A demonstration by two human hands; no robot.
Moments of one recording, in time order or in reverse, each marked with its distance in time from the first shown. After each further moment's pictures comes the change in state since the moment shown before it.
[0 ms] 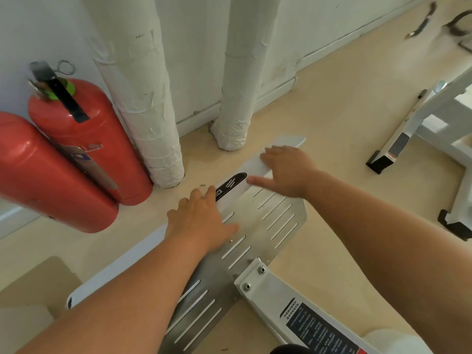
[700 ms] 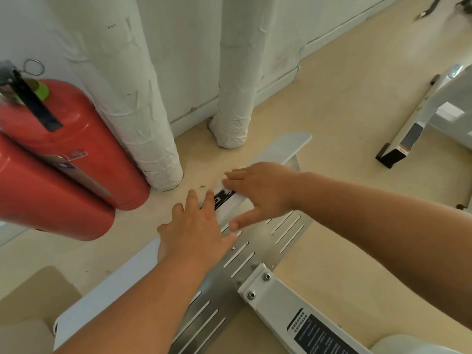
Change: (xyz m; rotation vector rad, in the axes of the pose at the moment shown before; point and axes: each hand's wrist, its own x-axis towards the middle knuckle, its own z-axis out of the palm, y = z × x) left_hand 0.012 0.007 0.008 0.051 0.015 -0.013; right_hand 0.029 -0.023 0.008 -0.091 -0.213 -0.419
